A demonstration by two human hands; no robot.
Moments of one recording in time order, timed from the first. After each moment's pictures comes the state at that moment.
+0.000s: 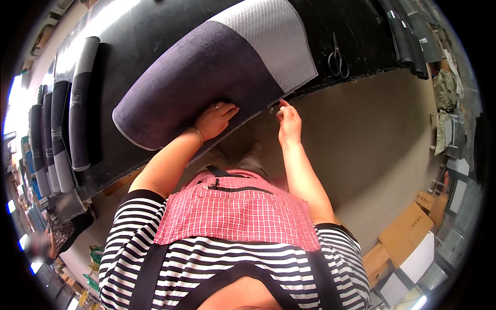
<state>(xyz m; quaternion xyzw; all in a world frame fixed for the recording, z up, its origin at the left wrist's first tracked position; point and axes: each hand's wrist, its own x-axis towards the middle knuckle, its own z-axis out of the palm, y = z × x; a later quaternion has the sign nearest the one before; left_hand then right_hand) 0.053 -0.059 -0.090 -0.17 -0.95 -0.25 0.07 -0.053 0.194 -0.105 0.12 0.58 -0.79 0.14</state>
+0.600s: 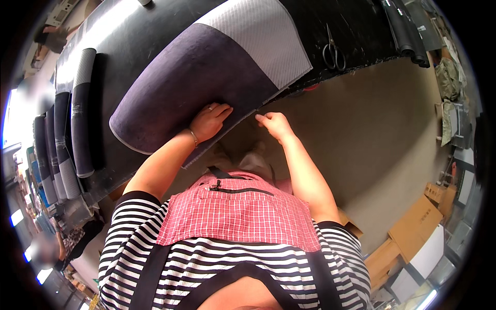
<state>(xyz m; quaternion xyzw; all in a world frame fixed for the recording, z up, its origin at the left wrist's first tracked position) 0.049 -0.059 -0.079 -0.18 -0.95 -0.23 0.07 -0.054 0.208 -0.103 -0.08 0.84 -0.42 0.33</state>
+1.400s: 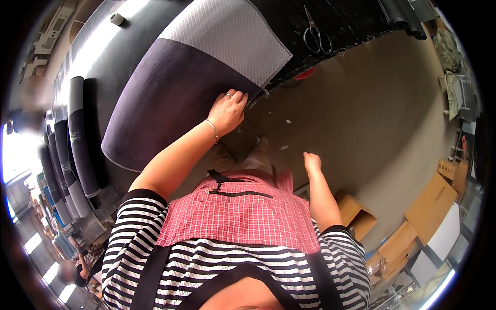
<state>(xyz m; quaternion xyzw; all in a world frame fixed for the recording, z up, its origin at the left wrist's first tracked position) -0.047 0.043 -0.062 -0.17 -0.98 -0.11 0.00 0.048 0.481 -0.271 0.26 0.88 -0.32 0.25</state>
